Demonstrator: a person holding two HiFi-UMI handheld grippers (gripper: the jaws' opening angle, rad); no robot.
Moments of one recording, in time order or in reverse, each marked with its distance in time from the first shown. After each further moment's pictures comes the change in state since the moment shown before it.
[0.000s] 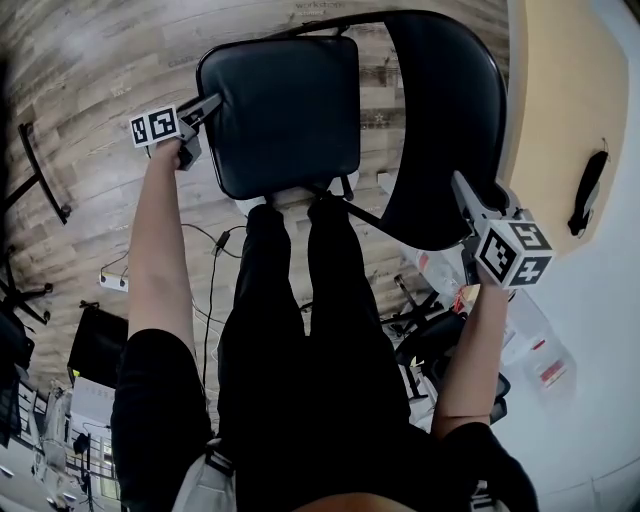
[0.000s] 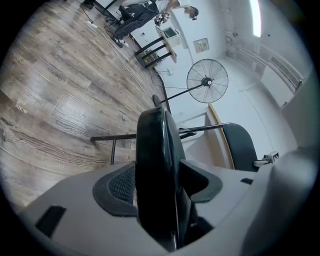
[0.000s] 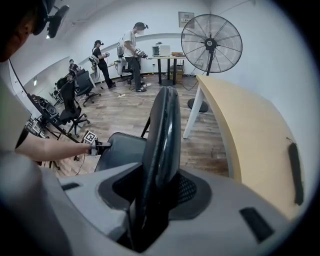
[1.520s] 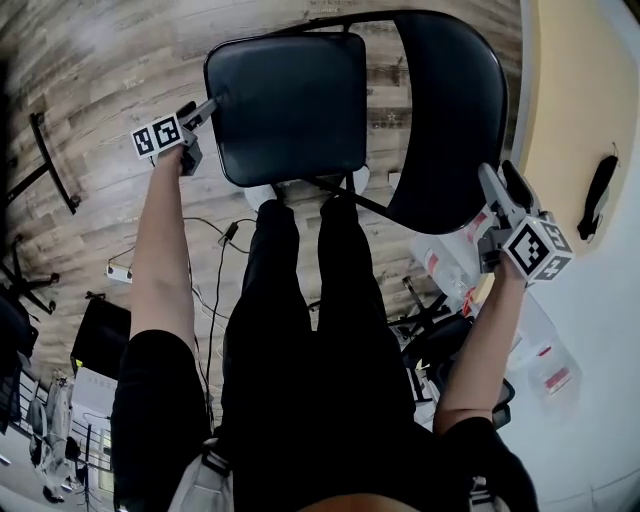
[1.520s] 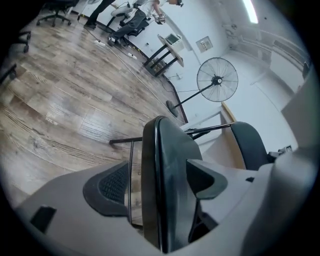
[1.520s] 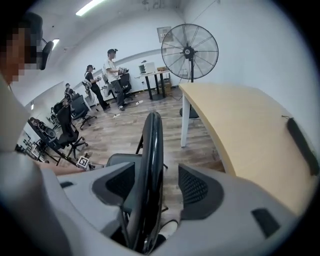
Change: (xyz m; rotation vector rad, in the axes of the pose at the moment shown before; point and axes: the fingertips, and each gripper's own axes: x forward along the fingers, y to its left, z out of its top) left arm -0.049 0.031 -0.017 0.035 -0.077 0.217; right arm -0.015 -0.045 0.000 0.176 -0.199 0.029
